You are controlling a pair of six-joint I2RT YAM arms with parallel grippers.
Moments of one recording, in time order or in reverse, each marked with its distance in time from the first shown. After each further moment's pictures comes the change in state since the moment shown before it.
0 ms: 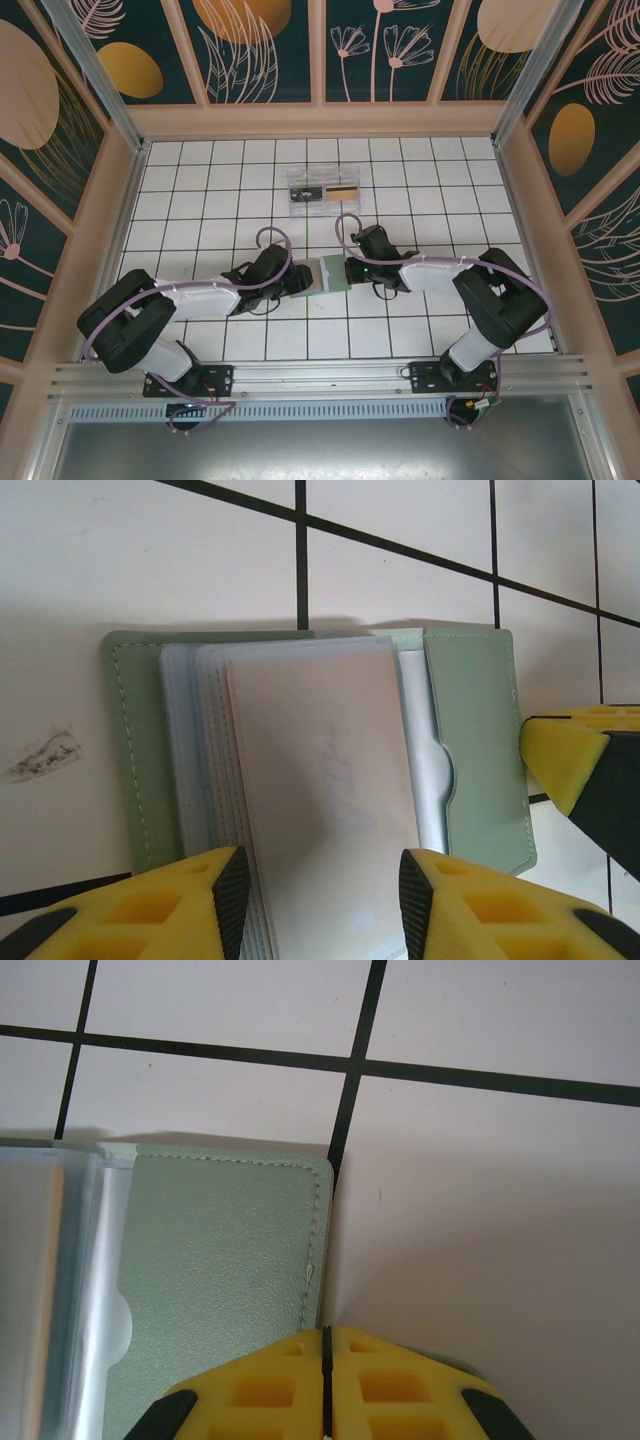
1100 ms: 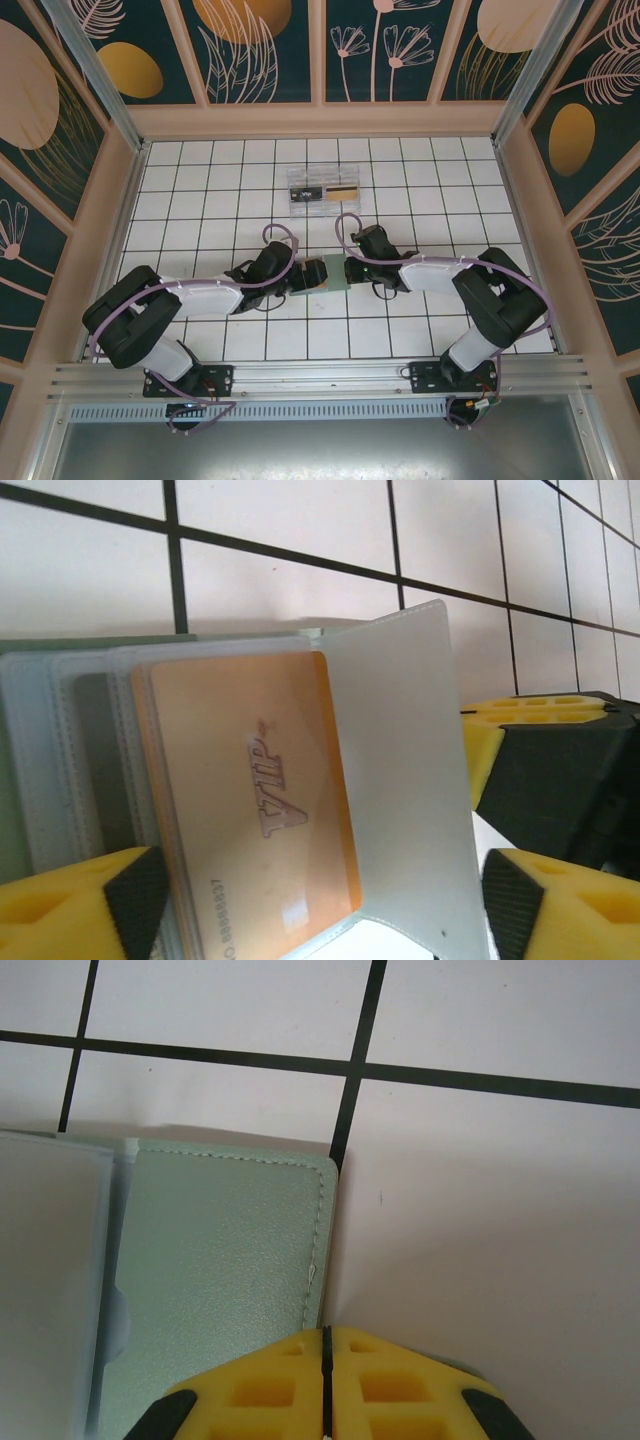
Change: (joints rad) left arm 0.000 0.032 0.013 0.113 0.087 0.017; right arm 0.000 0.006 0.001 0.008 0.000 0.011
